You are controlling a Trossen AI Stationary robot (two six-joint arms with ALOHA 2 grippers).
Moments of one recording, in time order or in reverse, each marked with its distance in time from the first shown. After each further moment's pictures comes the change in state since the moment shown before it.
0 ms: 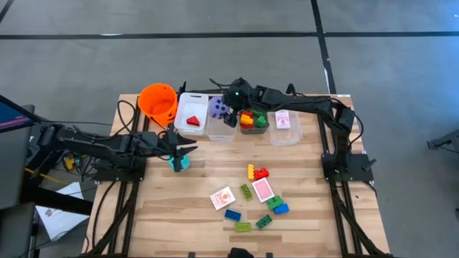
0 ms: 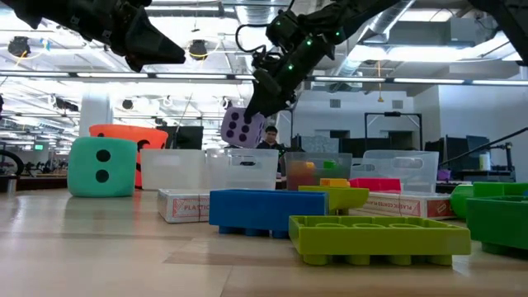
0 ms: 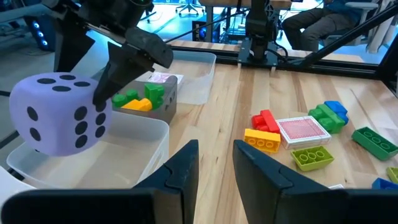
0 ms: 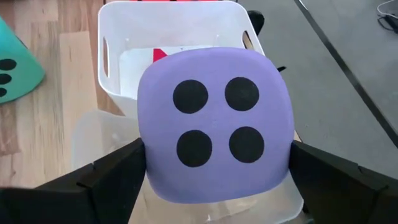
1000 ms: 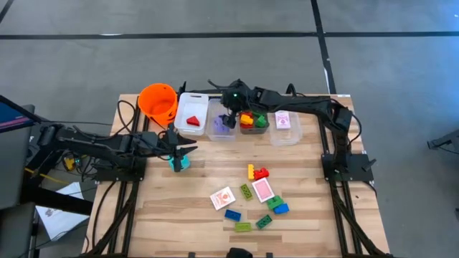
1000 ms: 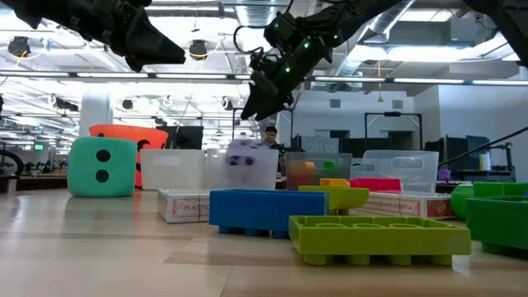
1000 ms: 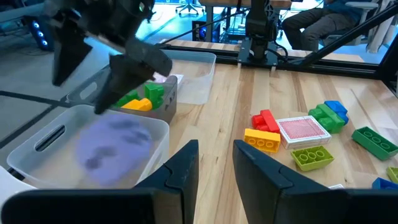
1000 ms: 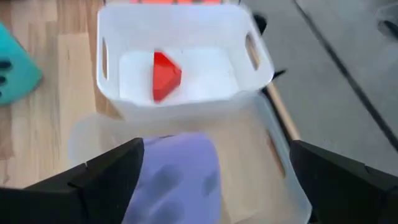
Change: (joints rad) left arm 0.000 0.000 0.000 -0.001 0.000 0.000; right arm 0.005 0.025 0.001 0.021 0.004 -0.004
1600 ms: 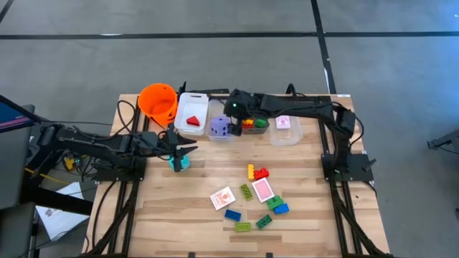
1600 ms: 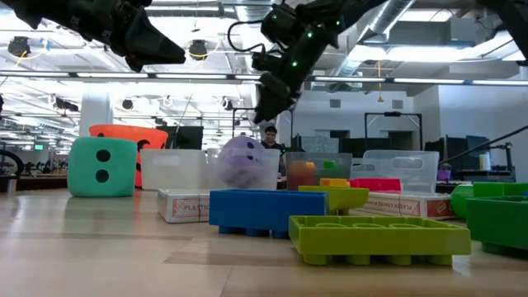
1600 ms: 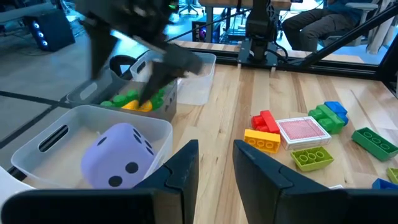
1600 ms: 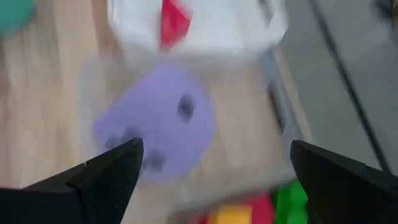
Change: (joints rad) left arm 0.000 0.000 0.000 0.002 0.000 0.000; right arm 0.080 -0.050 0.000 -0.223 0.149 -0.022
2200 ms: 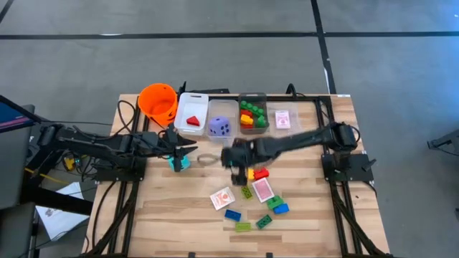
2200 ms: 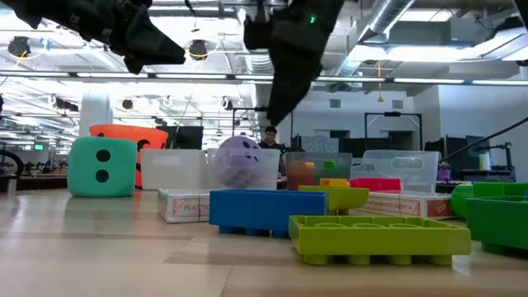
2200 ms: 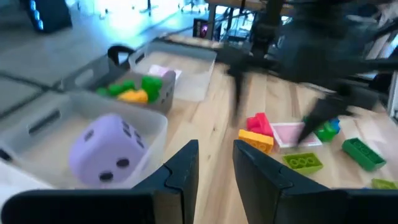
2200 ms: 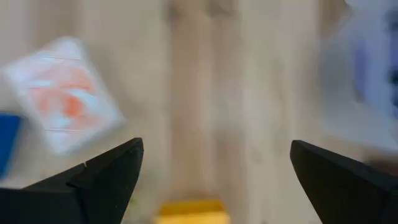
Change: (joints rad) left arm 0.000 0.000 0.000 -0.013 0.003 -0.102; right arm 0.415 0.029 -0.003 -0.209 -0.028 0.285
